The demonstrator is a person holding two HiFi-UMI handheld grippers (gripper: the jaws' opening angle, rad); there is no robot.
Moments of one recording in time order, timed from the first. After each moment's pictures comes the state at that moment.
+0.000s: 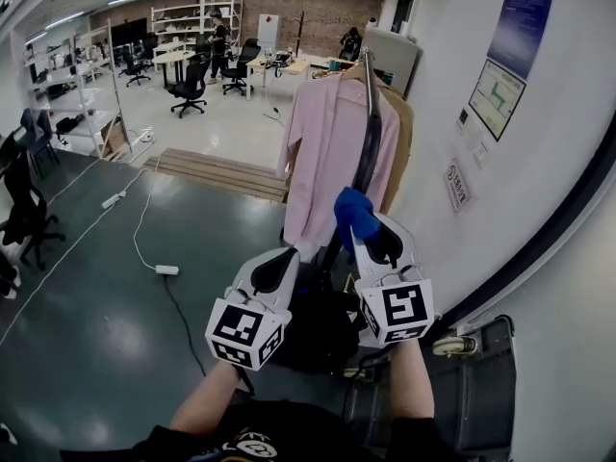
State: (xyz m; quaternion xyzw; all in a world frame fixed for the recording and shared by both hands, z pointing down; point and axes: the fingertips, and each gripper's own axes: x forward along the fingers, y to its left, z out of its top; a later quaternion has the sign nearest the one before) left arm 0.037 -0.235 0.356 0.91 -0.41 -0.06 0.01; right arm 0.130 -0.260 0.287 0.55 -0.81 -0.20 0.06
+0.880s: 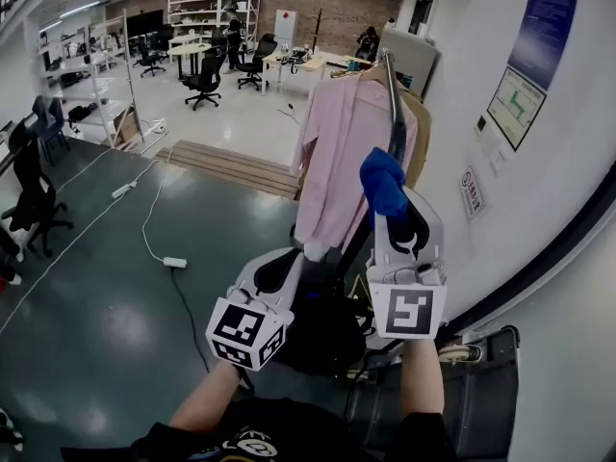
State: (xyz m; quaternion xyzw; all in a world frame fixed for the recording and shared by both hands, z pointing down) left arm 0.019 -0.245 0.358 0.90 -0.43 -0.06 0.02; right arm 0.111 -0.255 0.211 0.57 -0.74 -0.37 0.03
